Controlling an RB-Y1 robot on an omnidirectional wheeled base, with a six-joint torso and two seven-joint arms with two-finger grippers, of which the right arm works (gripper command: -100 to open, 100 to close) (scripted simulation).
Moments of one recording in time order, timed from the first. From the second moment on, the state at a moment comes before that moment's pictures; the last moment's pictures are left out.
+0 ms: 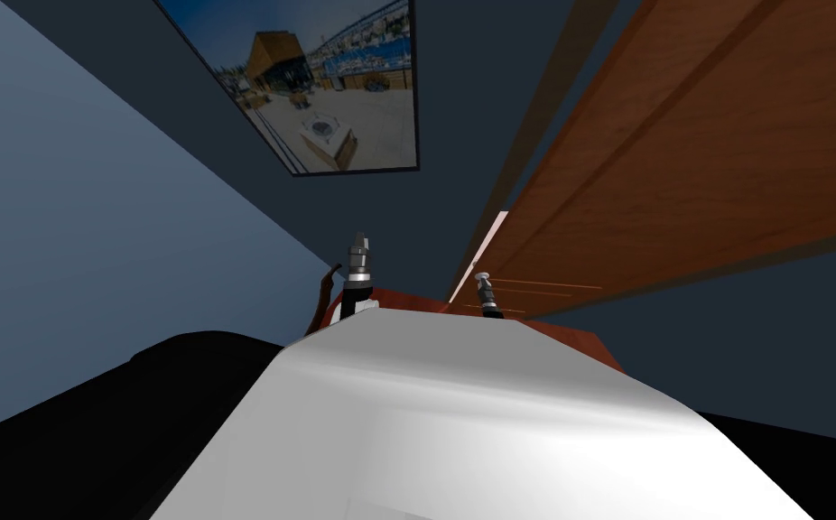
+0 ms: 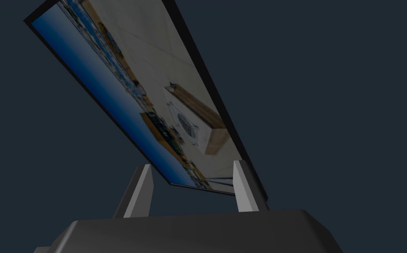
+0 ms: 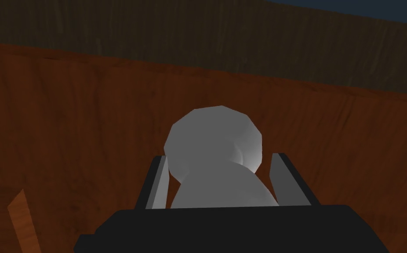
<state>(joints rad) 0.01 -0.28 0.02 -0.72 -0.05 -0.90 -0.07</state>
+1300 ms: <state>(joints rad) 0.00 -0.29 0.09 -0.72 -0.18 -0.90 -0.38</state>
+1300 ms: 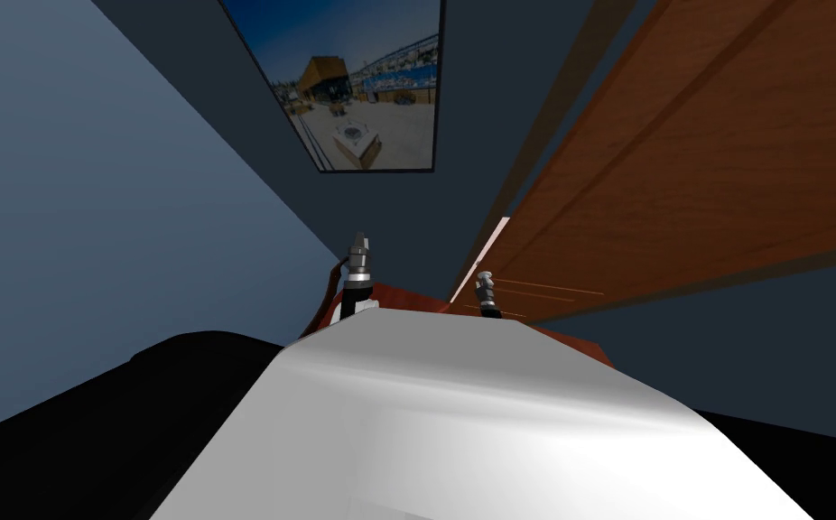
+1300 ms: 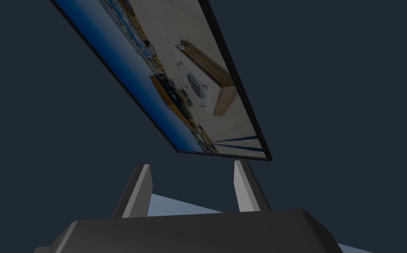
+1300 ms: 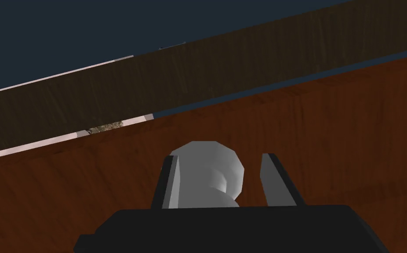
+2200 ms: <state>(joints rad) 0.00 -0.28 0.13 -0.75 -0.29 -0.89 -0.60</state>
